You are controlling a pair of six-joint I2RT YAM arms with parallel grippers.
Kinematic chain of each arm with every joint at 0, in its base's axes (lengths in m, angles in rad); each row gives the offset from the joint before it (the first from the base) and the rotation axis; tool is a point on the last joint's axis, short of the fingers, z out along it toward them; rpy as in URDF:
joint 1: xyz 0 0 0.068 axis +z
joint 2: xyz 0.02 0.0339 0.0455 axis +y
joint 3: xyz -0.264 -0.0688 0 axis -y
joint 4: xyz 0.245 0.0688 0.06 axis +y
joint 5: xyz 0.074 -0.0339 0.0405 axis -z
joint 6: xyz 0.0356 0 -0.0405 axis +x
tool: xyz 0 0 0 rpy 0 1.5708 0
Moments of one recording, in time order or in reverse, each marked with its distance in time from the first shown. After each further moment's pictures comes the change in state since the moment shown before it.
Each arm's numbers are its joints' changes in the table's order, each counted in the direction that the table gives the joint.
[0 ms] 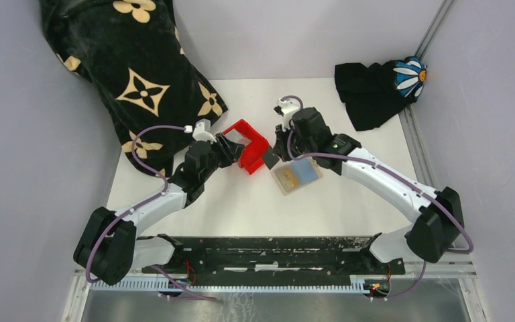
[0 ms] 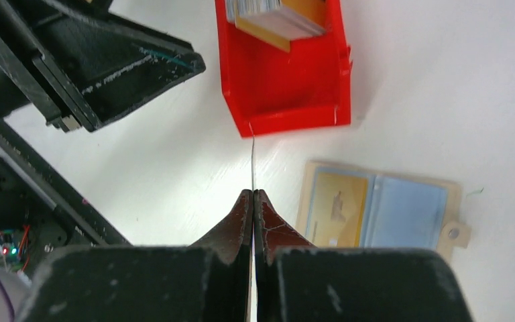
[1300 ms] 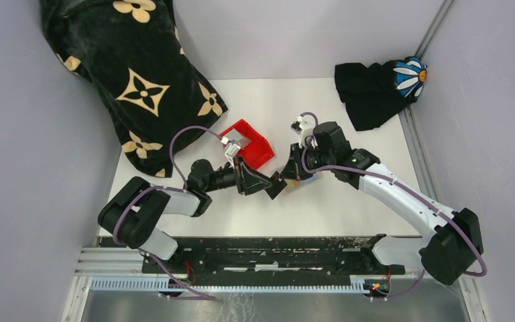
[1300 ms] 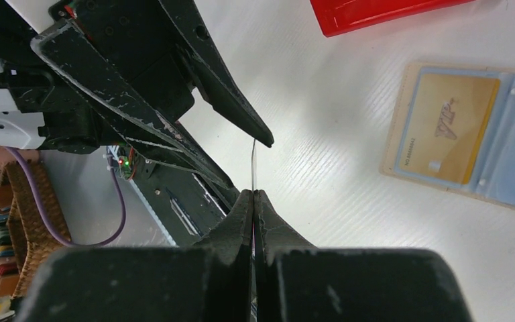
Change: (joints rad) left arm -0.061 0.285 -0.206 -0.850 0.883 0.071; right arm -0.088 -0.227 -0.291 0.015 -0.375 0.174
